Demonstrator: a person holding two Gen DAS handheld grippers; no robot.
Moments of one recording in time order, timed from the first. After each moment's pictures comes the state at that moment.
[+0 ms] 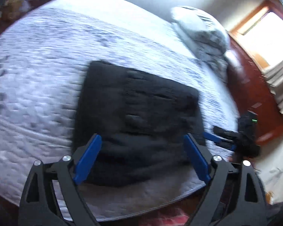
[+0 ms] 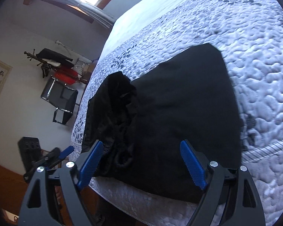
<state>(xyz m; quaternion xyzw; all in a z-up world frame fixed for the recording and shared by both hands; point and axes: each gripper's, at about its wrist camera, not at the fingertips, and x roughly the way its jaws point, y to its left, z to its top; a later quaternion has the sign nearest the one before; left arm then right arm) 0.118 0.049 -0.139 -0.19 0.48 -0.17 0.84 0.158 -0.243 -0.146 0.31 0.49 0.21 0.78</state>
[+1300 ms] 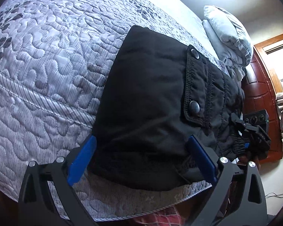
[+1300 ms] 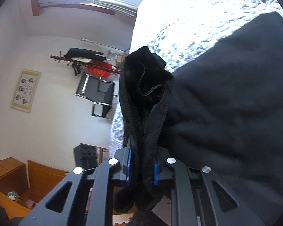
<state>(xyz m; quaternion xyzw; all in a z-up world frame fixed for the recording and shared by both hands) 0.150 0.061 -0.210 -0.28 0.55 -0.13 0.78 0.212 -0.175 -0.160 0.41 0.48 0.34 0.70</state>
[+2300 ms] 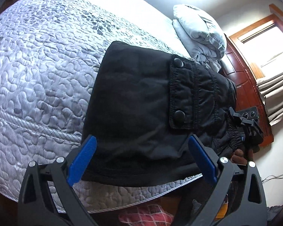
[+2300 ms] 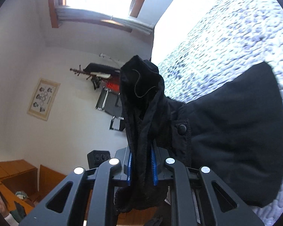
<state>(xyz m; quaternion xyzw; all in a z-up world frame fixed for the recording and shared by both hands) 0.147 0.012 -0.136 -0.26 0.51 -0.21 0.80 0.185 -0.246 -0.098 0.45 0.41 0.36 0.71</state>
